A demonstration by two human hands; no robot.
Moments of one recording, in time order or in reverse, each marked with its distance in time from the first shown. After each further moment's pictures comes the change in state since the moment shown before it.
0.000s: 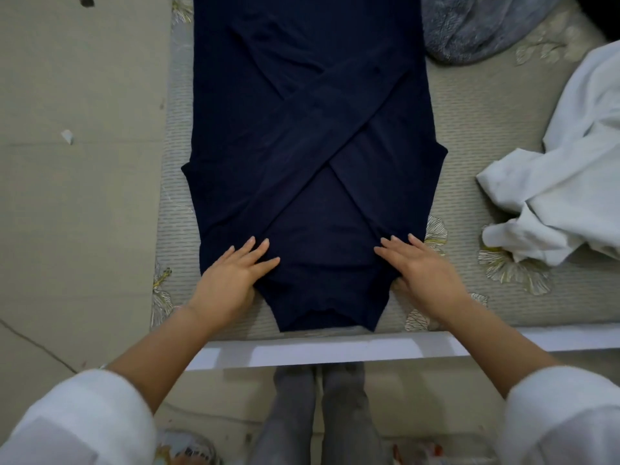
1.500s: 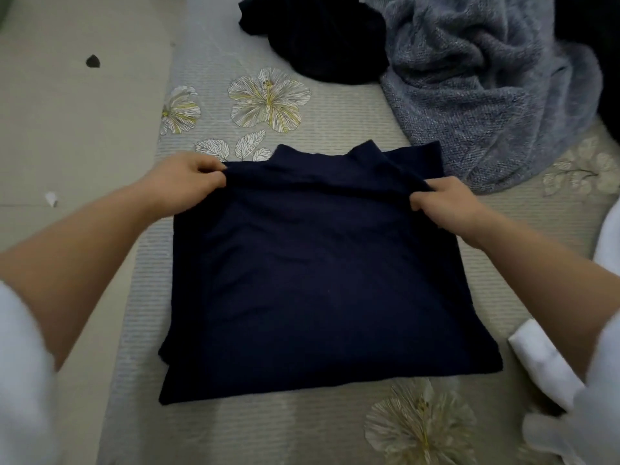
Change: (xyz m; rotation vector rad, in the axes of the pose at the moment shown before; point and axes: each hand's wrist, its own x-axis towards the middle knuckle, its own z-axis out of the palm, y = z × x) left_hand 0.251 -0.113 -0.227 -0.629 0.224 -0.436; right_hand 0.274 0.102 -0.175 0.833 0.174 0.482
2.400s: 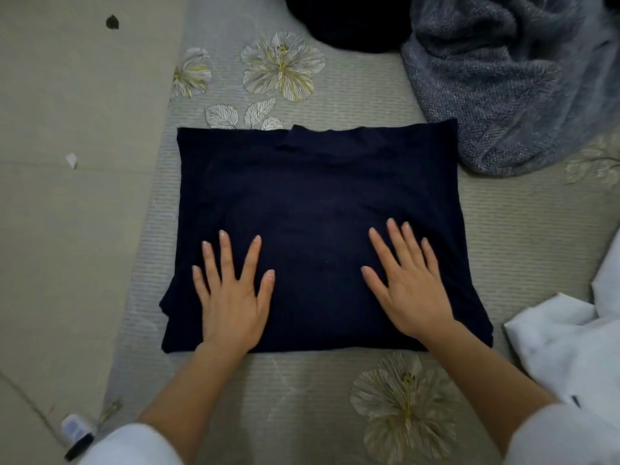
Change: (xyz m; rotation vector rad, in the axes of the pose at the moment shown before) left_hand -0.141 -0.073 0.175 0.389 0.246 -0.012; right_hand -0.090 0.100 0.080 -0.851 0.004 -0.450
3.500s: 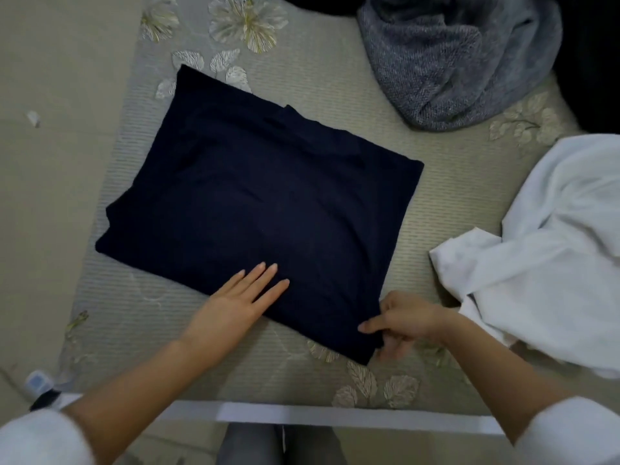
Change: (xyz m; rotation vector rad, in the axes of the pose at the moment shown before) left_hand -0.120 0.040 -0.023 0.363 -0.230 0.736; right_hand -0.127 0.040 -0.039 0.780 -0.986 0.542
